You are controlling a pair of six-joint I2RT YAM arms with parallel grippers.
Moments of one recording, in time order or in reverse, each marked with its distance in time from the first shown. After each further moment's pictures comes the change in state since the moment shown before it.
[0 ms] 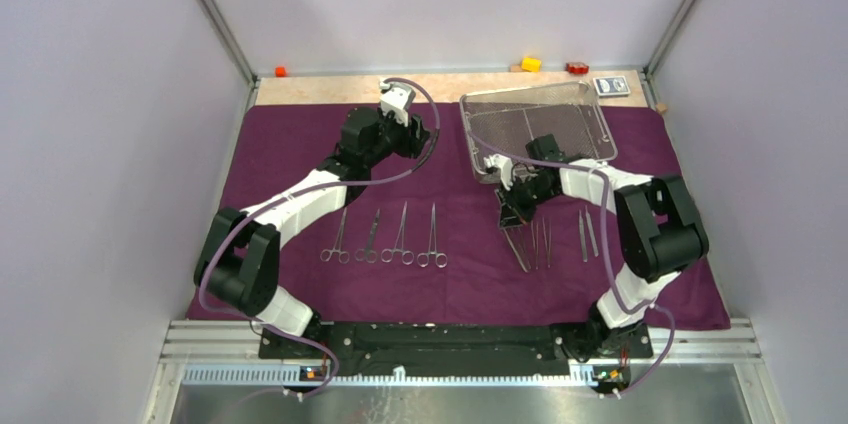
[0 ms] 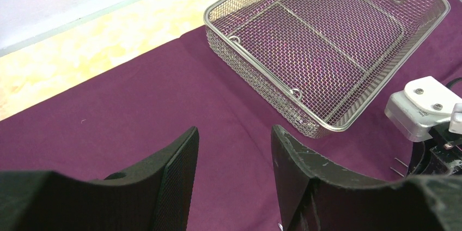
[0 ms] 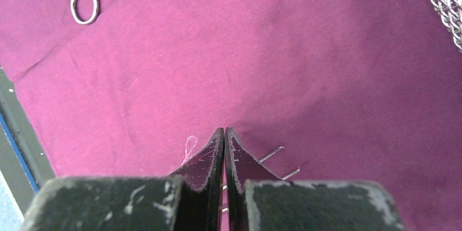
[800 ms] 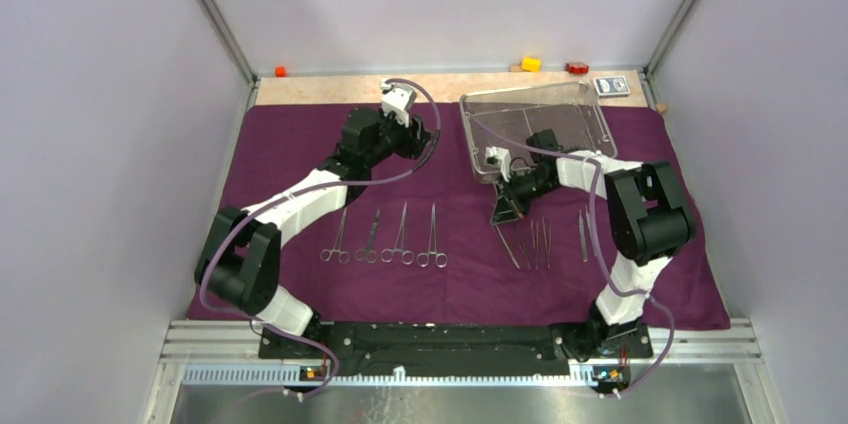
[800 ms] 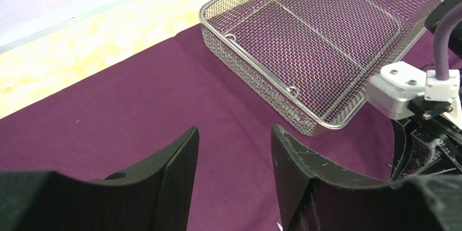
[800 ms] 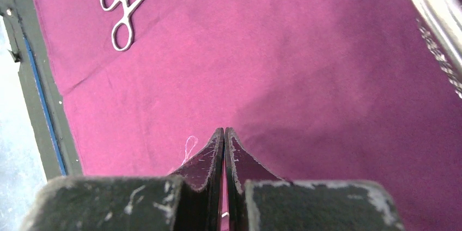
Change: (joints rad) left arm 0.000 0.006 0.000 0.000 0.018 0.000; right arm -0.029 0.111 0.078 -0.013 -0.187 0.000
